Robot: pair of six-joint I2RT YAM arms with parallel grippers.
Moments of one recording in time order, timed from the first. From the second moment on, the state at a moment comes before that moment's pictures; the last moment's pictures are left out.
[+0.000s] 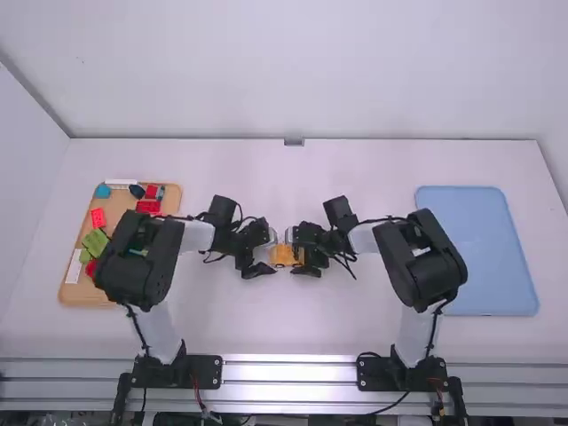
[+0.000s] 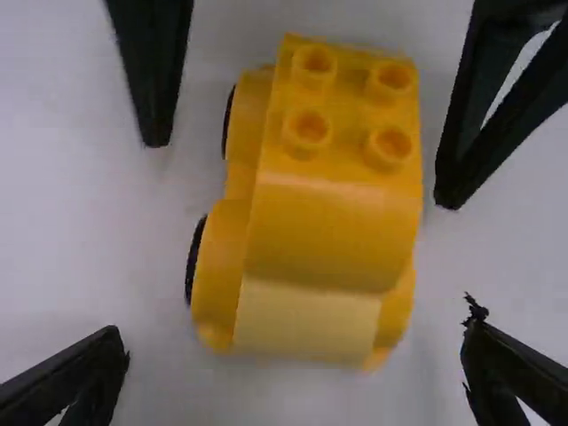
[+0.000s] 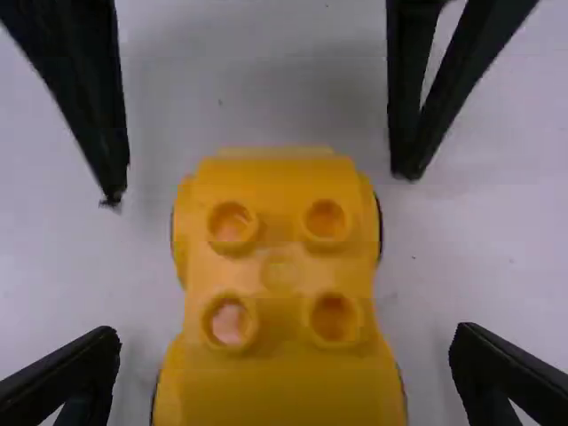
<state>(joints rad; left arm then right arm) -0.19 1.87 0.80 -0.17 0.76 0.98 0.42 1.98 0.86 -0.03 -0.77 -1.06</state>
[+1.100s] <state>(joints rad) -0.12 1.38 0.05 0.95 0.03 0.06 0.43 1.94 1.06 -0.46 -0.42 -0.97</state>
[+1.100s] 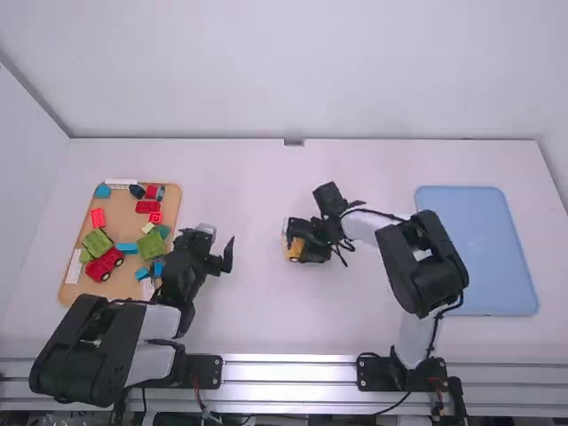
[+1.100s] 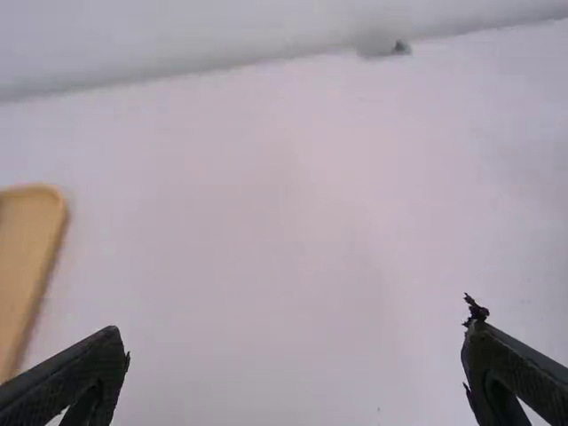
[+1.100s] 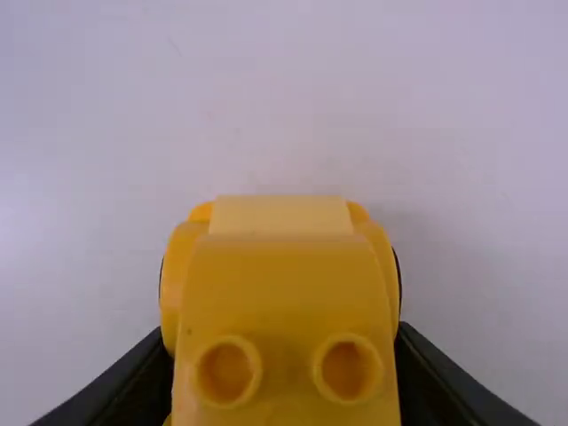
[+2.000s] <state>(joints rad) -0.12 1.52 0.48 0.36 0.36 0.23 -0.48 1.77 0.67 0.48 -0.35 -0.38</state>
